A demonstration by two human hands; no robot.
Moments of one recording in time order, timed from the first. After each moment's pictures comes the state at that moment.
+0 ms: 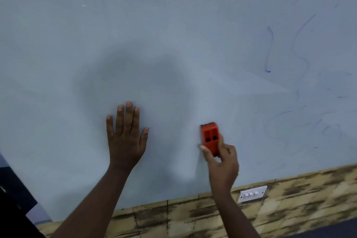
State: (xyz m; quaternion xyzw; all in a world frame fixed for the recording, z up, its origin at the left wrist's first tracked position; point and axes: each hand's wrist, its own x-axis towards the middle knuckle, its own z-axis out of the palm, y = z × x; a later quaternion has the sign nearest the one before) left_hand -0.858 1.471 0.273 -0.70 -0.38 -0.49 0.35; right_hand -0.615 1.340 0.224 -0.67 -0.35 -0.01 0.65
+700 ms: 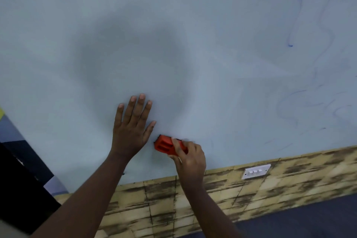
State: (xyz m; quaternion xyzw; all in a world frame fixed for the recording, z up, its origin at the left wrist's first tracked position) left_hand -0.902 1.471 0.236 -0.75 -0.34 -0.43 0.38; right_hand -0.716 1.358 0.144 -0.65 -0.60 -0.23 0.40
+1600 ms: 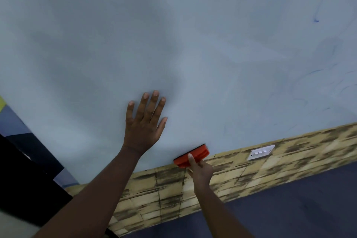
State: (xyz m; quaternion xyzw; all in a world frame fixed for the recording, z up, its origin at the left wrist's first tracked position) left_hand -0.919 1.477 0.199 -0.75 -0.32 -0.43 0.38; right_hand -0.752 1.346 0.054 -0.67 -0.11 0.35 0.65
